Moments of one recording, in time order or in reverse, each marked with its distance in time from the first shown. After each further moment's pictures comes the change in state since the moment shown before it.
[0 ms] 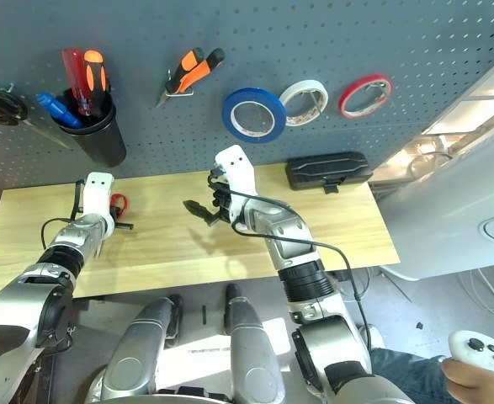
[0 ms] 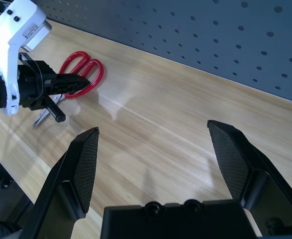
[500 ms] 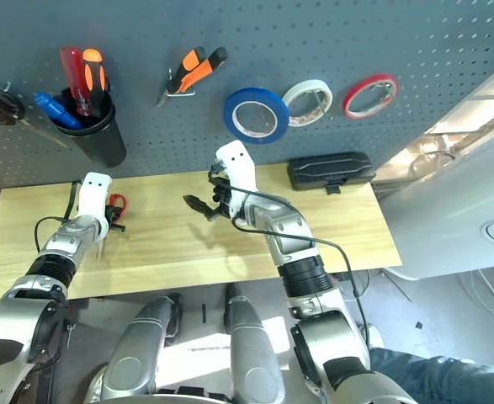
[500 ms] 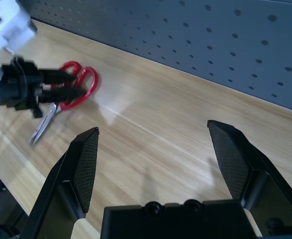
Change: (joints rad) left arm 0.134 0.053 -0.061 -0.373 0.023 0.209 -0.144; right arm -0.017 0.001 -0.006 0.027 0.000 -0.027 0.001
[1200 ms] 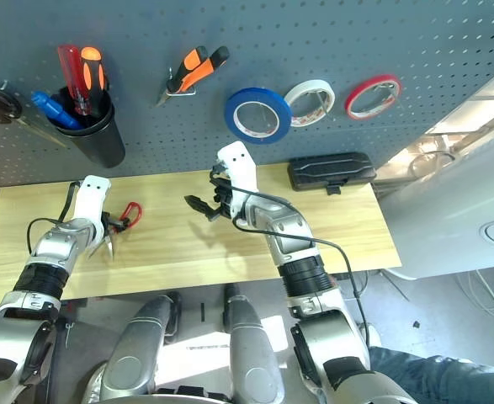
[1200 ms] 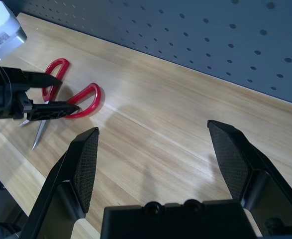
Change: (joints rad) left arm 0.050 -0.007 -0.026 -0.152 -0.004 0.121 -0.028; right arm 0.000 -0.001 -0.005 0.025 0.000 -0.011 0.004
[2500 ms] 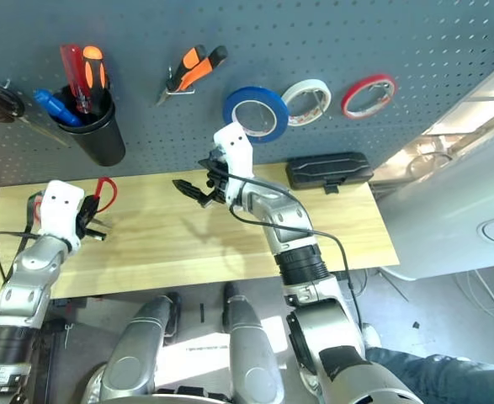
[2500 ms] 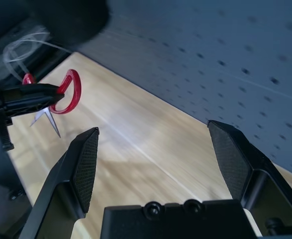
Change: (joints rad) left arm 0.517 0.089 0.113 -0.754 -0.003 -0.302 0.074; right arm -0.089 0.005 -0.008 -0.015 0.038 -0.111 0.165
